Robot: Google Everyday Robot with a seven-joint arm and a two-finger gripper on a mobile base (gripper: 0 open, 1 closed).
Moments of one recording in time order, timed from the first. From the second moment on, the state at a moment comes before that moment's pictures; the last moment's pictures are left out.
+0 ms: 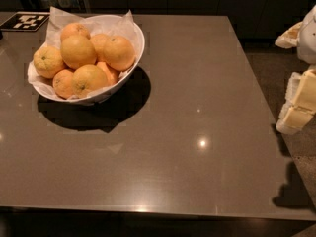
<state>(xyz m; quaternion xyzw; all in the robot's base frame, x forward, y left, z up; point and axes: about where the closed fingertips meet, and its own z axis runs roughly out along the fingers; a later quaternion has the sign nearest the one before) 0.438 -0.217 0.976 -0.60 0.78 -0.03 0.16</state>
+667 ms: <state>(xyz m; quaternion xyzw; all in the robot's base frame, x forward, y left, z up) 0.439 -0.214 0.979 -0.61 0.78 -0.04 0.16</state>
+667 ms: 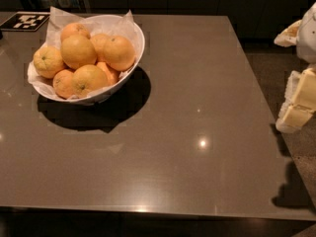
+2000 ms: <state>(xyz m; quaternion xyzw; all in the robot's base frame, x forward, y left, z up) 0.482 -0.111 1.012 -0.71 0.68 -0.06 0.17</state>
